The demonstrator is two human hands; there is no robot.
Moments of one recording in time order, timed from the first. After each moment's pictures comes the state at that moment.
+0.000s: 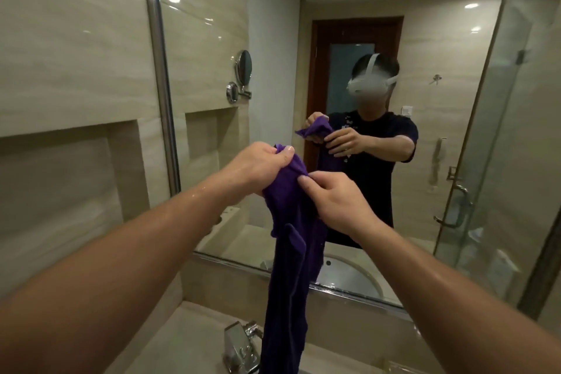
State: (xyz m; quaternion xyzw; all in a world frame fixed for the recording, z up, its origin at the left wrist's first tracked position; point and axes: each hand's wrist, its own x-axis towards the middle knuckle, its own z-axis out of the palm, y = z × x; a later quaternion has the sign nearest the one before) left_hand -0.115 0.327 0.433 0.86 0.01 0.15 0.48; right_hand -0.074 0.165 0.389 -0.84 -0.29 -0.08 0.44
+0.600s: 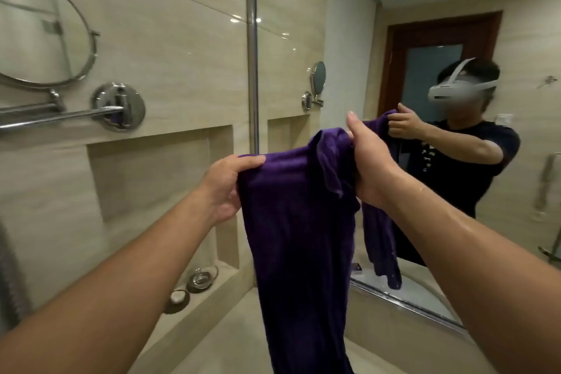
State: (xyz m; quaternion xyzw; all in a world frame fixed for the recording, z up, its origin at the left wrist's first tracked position) left_hand -0.240 0.425 0.416 0.59 0.10 0.22 0.77; right_hand -0.137 0.239 0.458 -0.60 -0.21 0.19 0.75
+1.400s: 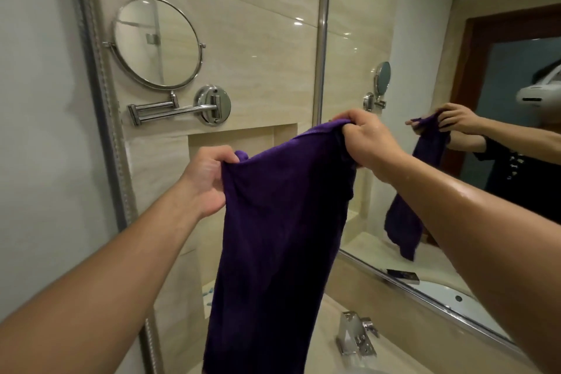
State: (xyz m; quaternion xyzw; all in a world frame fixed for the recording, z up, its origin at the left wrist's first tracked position) left_hand -0.373 0.474 0.429 0.52 0.16 0.30 0.78; right_hand -0.184 0.314 0.476 -0.76 -0.41 -0.05 0.51
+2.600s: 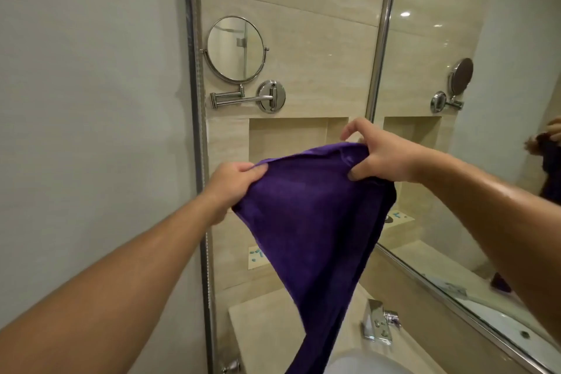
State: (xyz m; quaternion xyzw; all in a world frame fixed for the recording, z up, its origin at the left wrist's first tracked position) left_hand -0.438 0.363 0.388 0.69 0.38 0.42 0.46; right_hand -0.208 0.230 0.471 -0.72 -0.63 0.09 0.28
